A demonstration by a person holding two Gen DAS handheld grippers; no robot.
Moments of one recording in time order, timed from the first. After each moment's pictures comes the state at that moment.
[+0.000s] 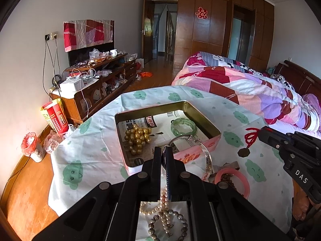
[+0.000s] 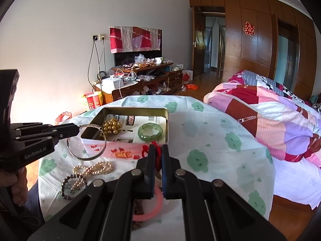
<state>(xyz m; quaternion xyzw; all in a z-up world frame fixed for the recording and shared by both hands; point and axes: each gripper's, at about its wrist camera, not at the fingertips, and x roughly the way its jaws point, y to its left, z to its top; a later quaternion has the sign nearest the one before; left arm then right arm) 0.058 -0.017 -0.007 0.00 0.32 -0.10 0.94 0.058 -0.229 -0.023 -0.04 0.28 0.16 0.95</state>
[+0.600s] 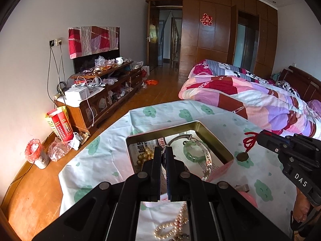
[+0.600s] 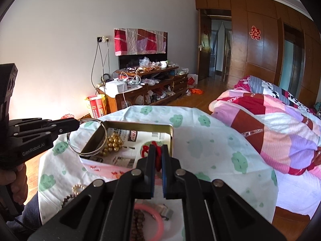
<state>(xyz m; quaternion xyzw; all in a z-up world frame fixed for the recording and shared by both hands) 0.092 -0.002 0.013 0.00 0.30 -0.08 0.95 0.095 -0.213 -0.005 -0.05 0.27 0.18 0.95</state>
